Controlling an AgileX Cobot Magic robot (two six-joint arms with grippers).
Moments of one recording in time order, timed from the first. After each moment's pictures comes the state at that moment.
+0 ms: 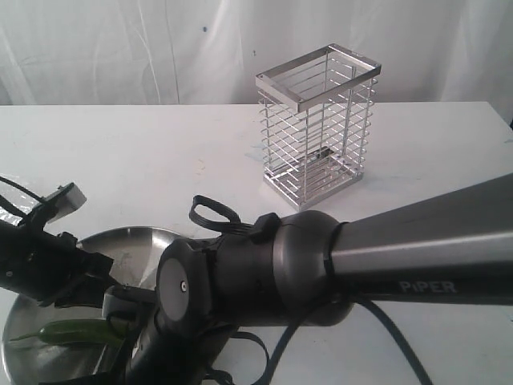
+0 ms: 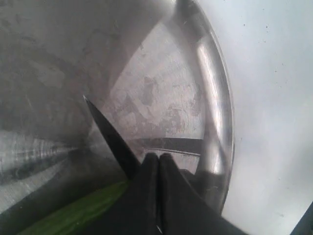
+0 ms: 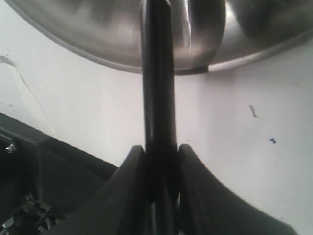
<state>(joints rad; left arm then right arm) 0.01 1.62 -0.64 -1.14 0.80 1.07 1.10 1.92 -1.14 0.71 0.64 0.40</state>
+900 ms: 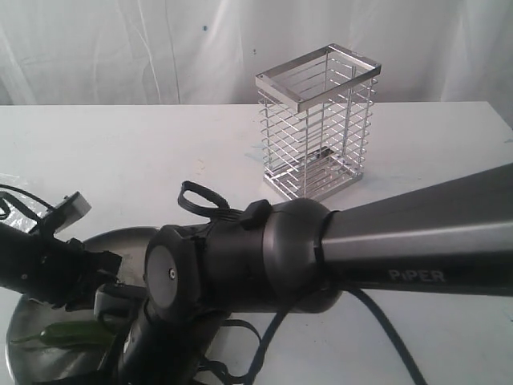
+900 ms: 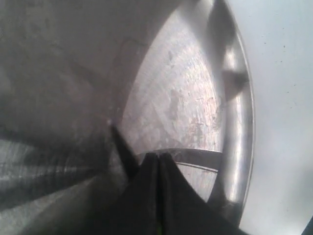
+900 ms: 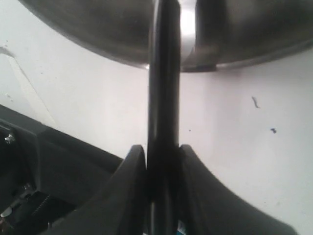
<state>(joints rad) 0.02 1.73 -0.65 -1.25 0.79 1.12 1.10 1.92 -1.20 0.66 0.73 0.42</state>
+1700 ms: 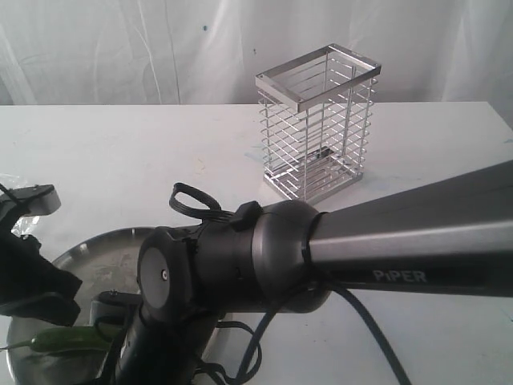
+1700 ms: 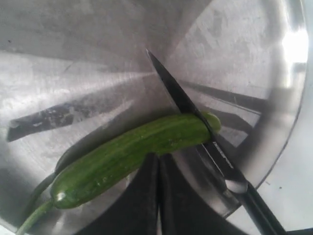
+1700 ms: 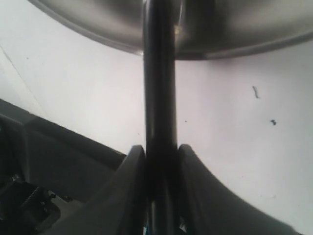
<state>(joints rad) -0.01 1.44 -0.66 -0.62 0.80 0.63 1.10 1.95 -1.22 0.65 0.77 0.42</state>
